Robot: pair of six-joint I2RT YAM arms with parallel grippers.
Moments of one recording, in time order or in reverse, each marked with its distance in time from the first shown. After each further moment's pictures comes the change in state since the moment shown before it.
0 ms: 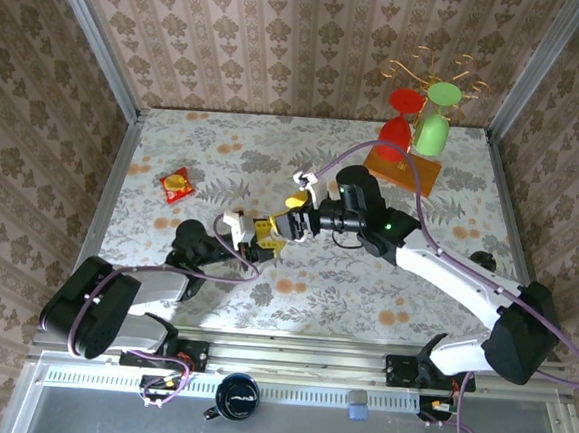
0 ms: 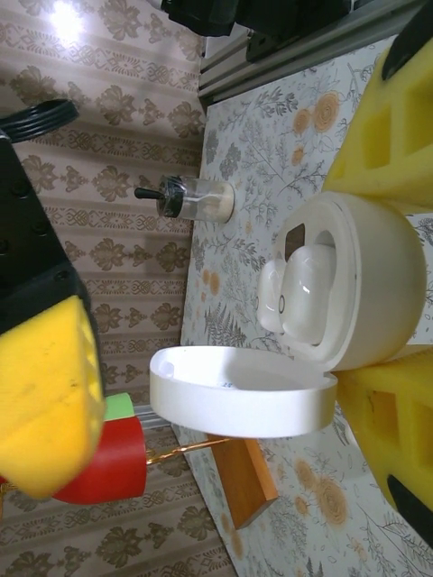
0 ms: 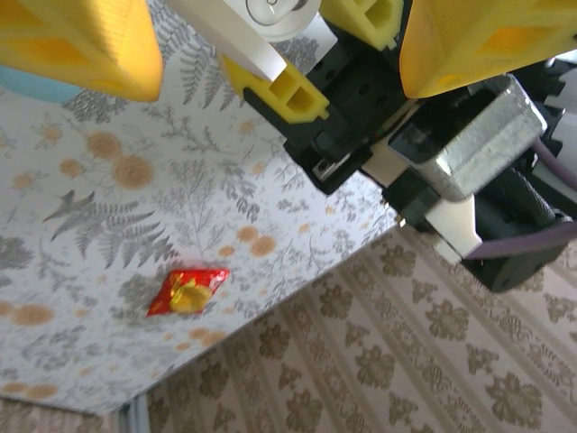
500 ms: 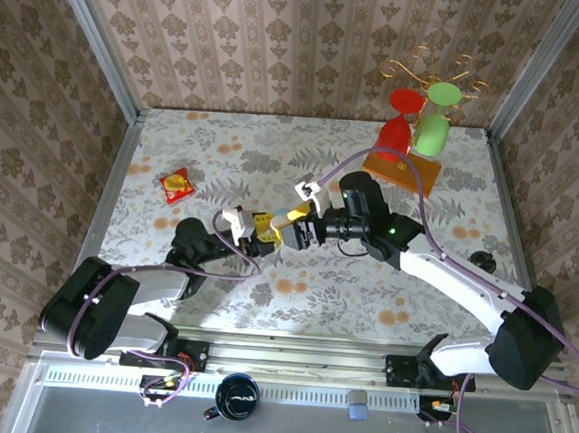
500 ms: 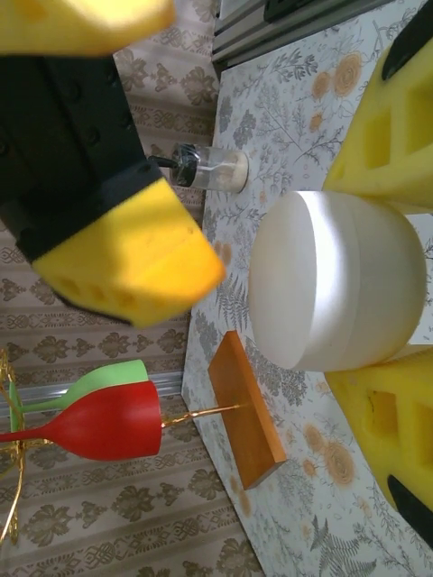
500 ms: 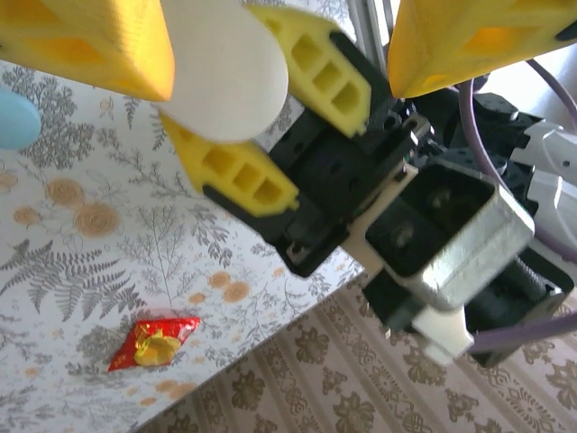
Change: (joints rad) left arm 0.000 -0.007 0.020 0.000 -0.066 0.000; right arm -0.006 -0.070 -0.075 -0.043 -0.062 0.013
